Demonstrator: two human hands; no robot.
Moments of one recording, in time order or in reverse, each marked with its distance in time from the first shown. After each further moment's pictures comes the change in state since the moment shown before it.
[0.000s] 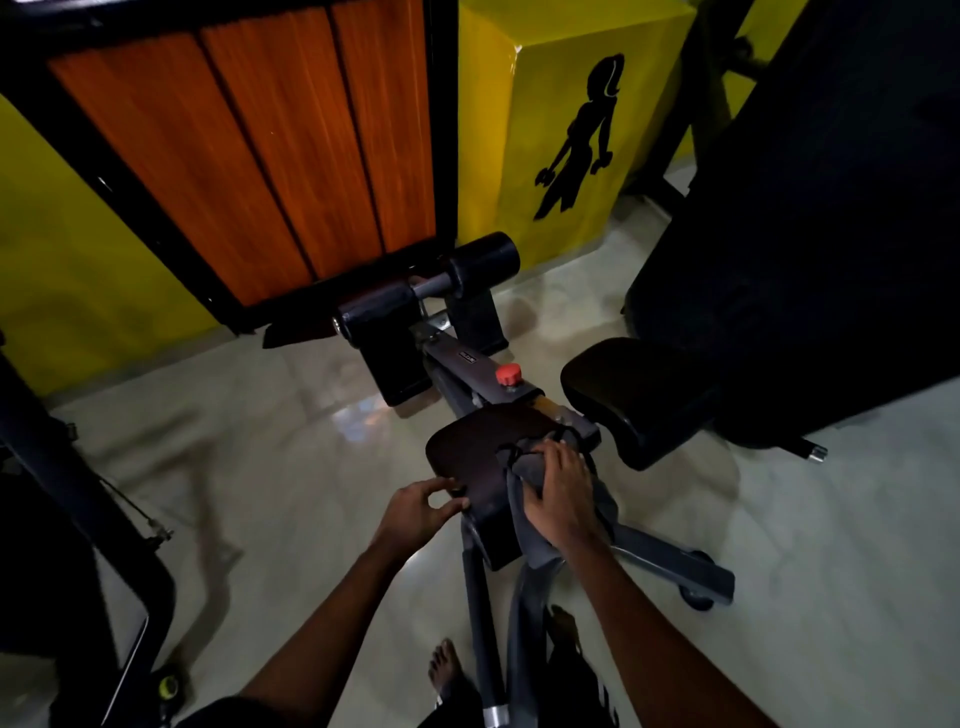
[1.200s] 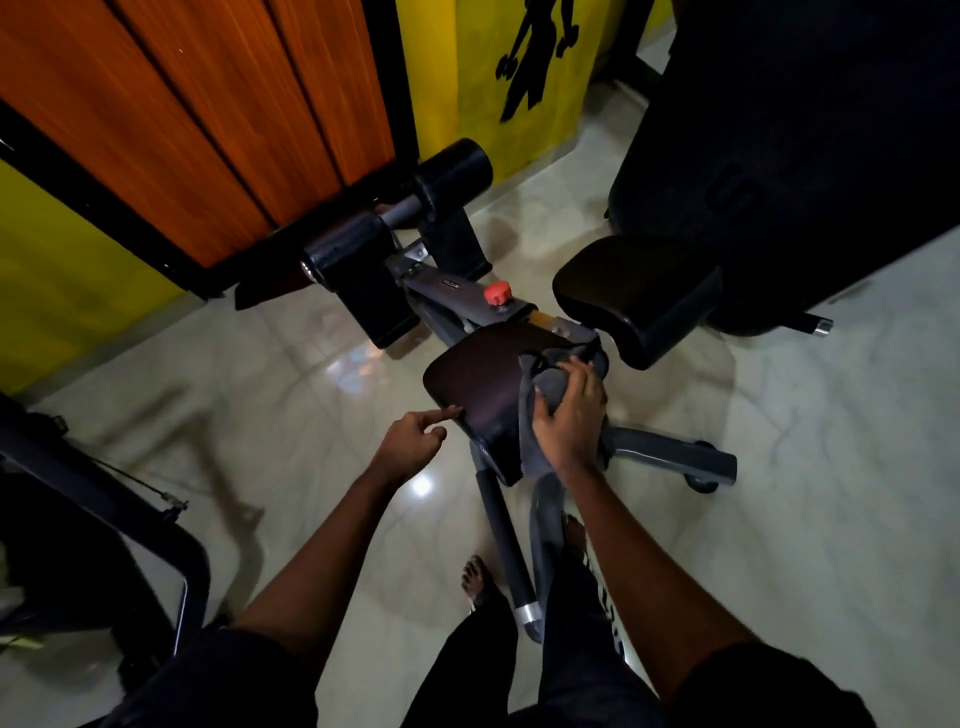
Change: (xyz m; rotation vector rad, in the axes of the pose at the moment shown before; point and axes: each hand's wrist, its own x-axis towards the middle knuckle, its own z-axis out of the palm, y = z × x) left_hand 0.002 -0.001 -0.029 0.005 -0.258 -0.070; right_hand -0.023 -0.008 0.030 0.291 0.360 0.204
